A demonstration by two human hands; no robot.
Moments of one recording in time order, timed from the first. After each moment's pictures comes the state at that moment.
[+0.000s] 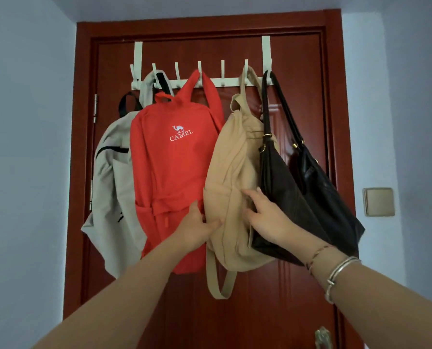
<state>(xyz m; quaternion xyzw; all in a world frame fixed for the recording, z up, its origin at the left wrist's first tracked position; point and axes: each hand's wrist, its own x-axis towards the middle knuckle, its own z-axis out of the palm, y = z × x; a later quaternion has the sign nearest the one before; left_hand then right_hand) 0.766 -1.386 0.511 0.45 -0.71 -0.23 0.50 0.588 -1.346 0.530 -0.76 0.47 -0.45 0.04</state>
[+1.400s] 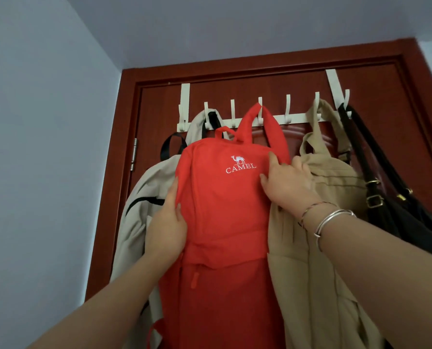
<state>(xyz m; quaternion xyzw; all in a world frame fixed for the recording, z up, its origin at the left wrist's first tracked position) 0.956 -1.512 0.635 0.40 -0.62 0.10 0.67 0.735 -1.498 0.716 -0.57 0.62 -0.41 -0.35</state>
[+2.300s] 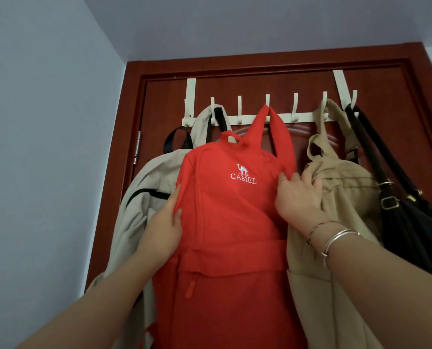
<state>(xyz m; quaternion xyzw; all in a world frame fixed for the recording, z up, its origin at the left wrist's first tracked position) 0.984 -1.535 0.621 0.38 -0.68 0.07 0.62 0.733 -1.526 0.688 -0.51 0.67 -0.37 -0.39</state>
